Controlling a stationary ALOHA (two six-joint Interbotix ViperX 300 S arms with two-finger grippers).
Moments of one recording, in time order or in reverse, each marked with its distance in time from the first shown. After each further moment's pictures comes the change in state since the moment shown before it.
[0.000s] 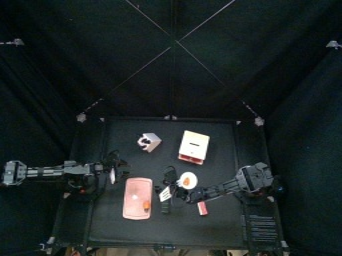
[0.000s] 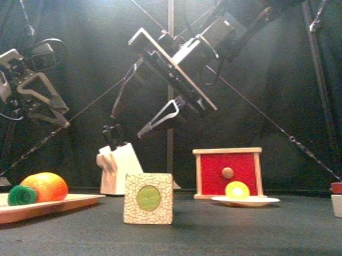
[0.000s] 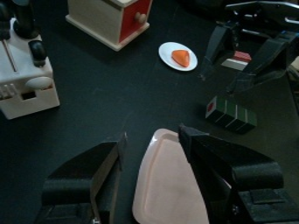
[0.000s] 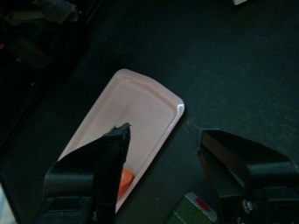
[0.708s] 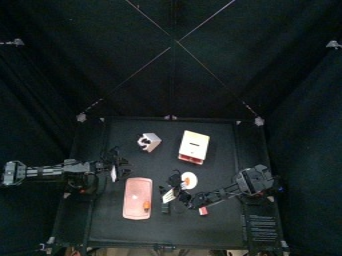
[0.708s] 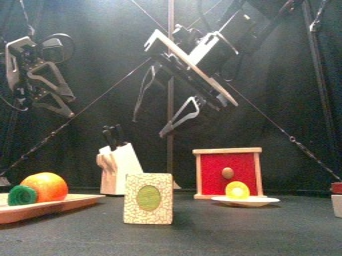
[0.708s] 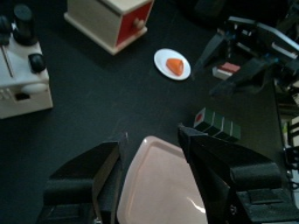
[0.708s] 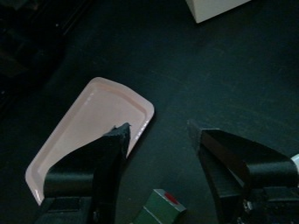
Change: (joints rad) left arm -0.006 0.002 -0.181 -0.095 0.334 -0.006; right arm 0.002 -0.100 0.149 -0.014 -0.098 -0.002
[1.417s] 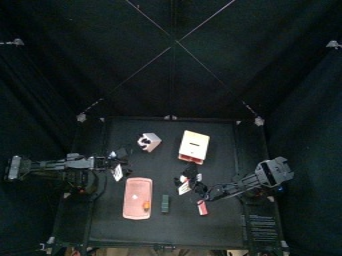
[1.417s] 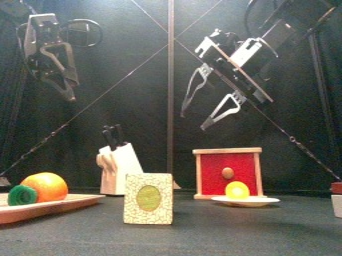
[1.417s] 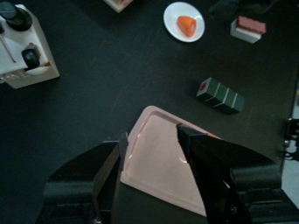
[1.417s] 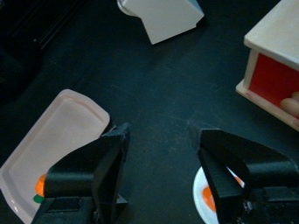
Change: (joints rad) left arm -0.239 0.213 -0.341 0.376 0.476 -0.407; right arm -0.025 -0.242 0.252 -0.043 -0.014 0.003
